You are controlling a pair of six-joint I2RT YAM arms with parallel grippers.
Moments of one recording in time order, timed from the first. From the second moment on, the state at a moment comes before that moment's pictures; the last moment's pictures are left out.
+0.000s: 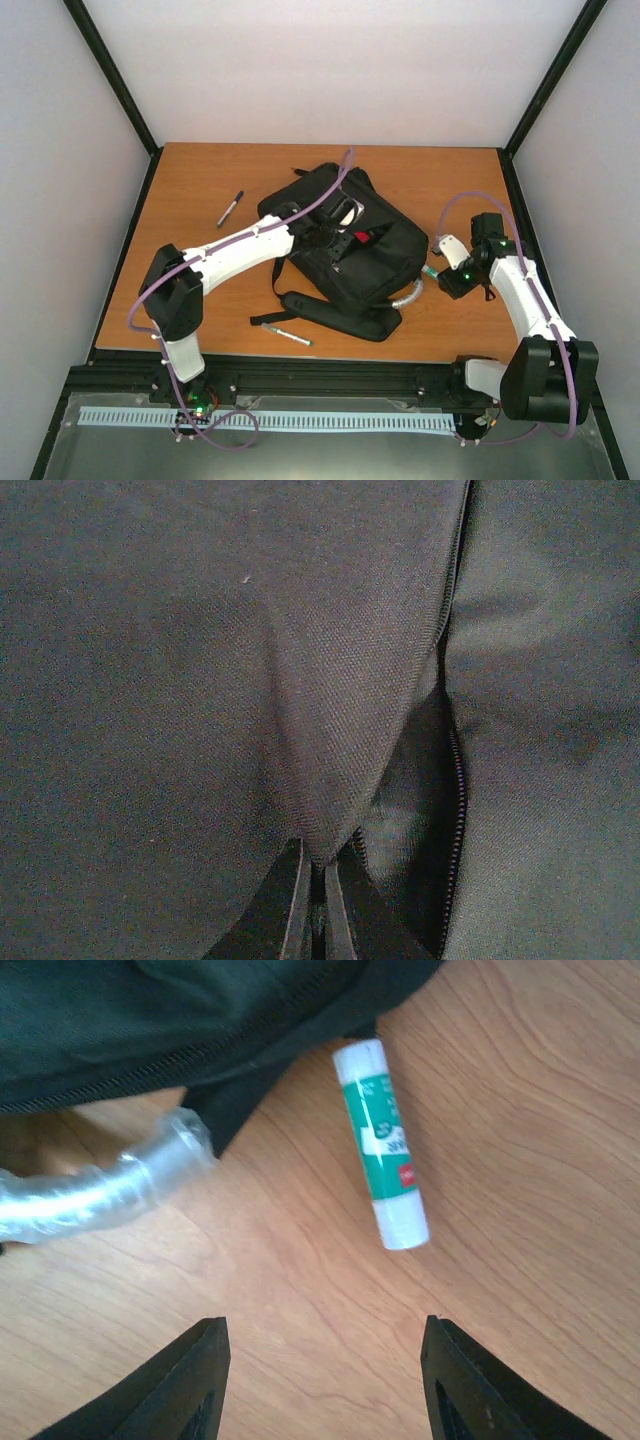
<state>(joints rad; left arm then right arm) -0.85 1.79 1.50 -0.71 -0.10 -0.16 -0.07 1.20 0.84 -0.95 -0.19 -0.67</state>
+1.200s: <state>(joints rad) -0.85 1.76 1.46 -0.68 -0.06 -0.17 -0.07 1.56 0.82 -0.73 -0.08 -0.71</state>
